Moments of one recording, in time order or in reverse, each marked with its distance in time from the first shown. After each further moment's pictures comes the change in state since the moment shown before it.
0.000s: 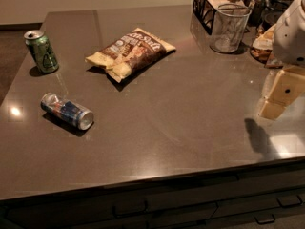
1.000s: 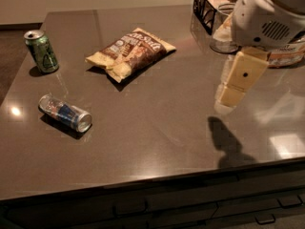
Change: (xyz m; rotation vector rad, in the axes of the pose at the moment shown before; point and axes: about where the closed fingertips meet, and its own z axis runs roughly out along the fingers) arm -0.080 0.010 -0.005 -0.084 -0.119 -0.053
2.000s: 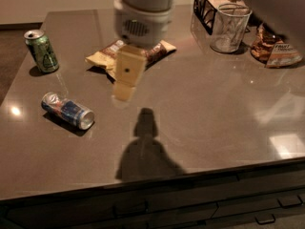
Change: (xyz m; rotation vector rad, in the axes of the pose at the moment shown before) arm -0.145 0.007 0.064 -0.036 0.101 0.091
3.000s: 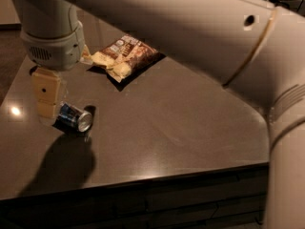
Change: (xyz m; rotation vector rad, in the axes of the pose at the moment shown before) arm -0.123 0.042 0.070 -0.054 0.068 -0.014
